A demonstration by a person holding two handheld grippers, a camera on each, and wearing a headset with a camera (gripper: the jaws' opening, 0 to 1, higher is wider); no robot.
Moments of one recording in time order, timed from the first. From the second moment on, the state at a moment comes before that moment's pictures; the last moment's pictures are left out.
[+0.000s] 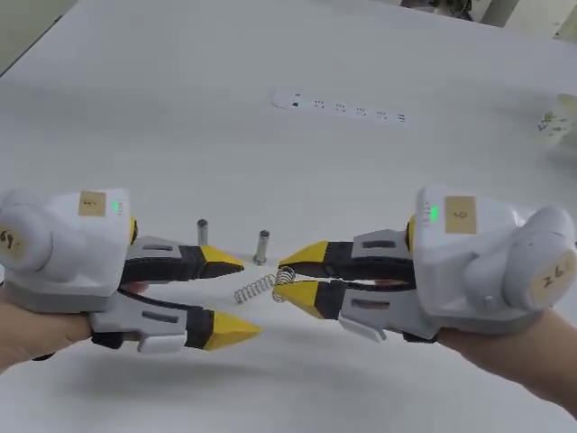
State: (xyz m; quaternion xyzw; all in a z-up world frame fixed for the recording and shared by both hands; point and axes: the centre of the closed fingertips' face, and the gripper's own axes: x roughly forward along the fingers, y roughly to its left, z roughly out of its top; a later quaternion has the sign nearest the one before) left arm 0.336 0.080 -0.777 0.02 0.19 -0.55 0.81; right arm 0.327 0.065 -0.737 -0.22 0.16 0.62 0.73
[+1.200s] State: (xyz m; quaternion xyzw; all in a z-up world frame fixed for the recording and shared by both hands) left arm 0.350 0.164 -0.783 -0.02 0.19 -0.42 0.89; right arm 0.353 0.038 -0.742 -0.18 0.18 0.57 0.78
